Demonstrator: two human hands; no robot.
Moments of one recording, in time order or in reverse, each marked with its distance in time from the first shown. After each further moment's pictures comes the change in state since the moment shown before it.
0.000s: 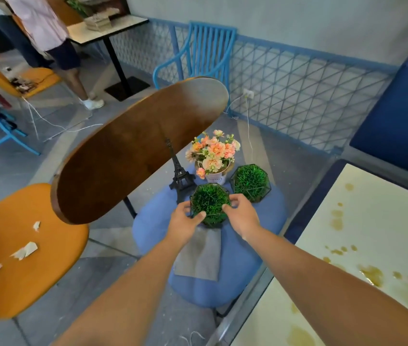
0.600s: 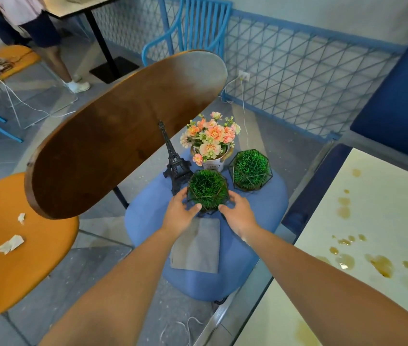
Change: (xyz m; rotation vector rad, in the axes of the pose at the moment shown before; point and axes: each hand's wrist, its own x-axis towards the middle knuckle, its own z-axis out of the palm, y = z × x) left_hand 0.044 -0.040 0.003 0.061 -0.128 0.134; right_hand 0.025 0.046 0.032 0.020 -0.067 0.034
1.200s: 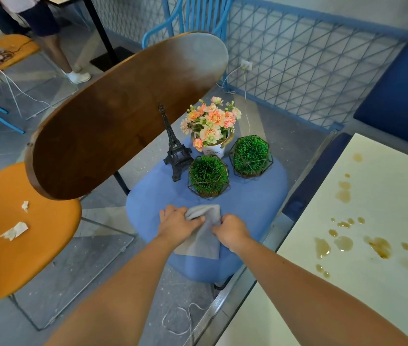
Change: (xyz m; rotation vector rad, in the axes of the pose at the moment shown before) left_hand -0.048 -0.027 0.011 0.593 -0.035 -0.170; right_hand -0.048 0.025 0.029 -0.467 -0.124 0.157
